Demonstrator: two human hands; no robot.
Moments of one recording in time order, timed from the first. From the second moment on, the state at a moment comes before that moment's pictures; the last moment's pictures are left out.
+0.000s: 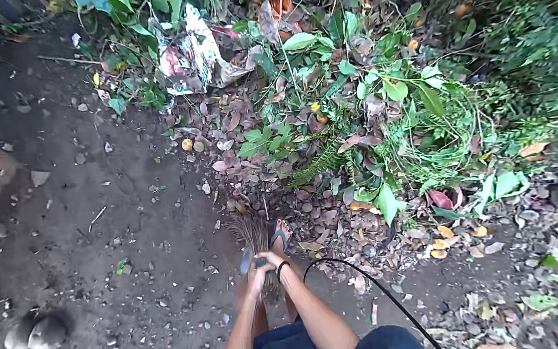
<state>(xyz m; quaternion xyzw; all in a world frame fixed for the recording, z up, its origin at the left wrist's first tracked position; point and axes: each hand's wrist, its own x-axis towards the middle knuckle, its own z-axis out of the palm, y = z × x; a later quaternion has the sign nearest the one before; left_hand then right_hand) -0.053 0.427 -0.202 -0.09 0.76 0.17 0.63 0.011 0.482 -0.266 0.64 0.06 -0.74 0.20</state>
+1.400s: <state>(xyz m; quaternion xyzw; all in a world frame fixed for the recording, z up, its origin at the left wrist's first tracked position) -0.035 0.260 -0.176 -0.36 0.77 0.31 0.42 -0.046 0.319 -0.262 0.45 0.12 -0.76 0.45</state>
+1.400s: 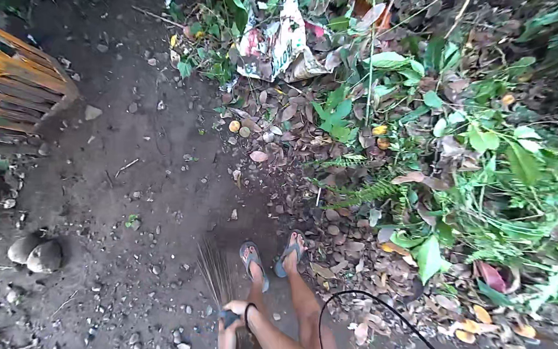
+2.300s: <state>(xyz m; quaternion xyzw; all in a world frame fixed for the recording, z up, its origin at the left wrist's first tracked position) -0.031 0.156 -0.107 -0.36 0.74 0.42 0.38 -0.061 0.234 -0.175 0.49 0.24 -0.69 0.48</state>
